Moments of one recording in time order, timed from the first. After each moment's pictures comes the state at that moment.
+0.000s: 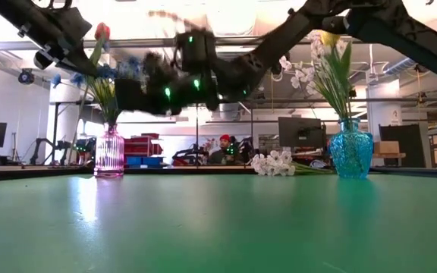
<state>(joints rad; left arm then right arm) 0.55 0.53 0.70 -0.67 -0.31 -0.17 -0.16 2.43 1.77 0.63 0.15 -0.13</state>
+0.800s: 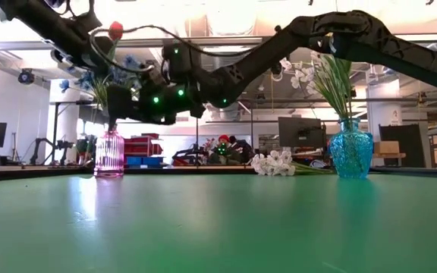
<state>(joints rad) 0.55 0.65 0.64 -0.34 -0.53 0.09 -0.22 2.58 2.04 0.50 0.18 -0.04</state>
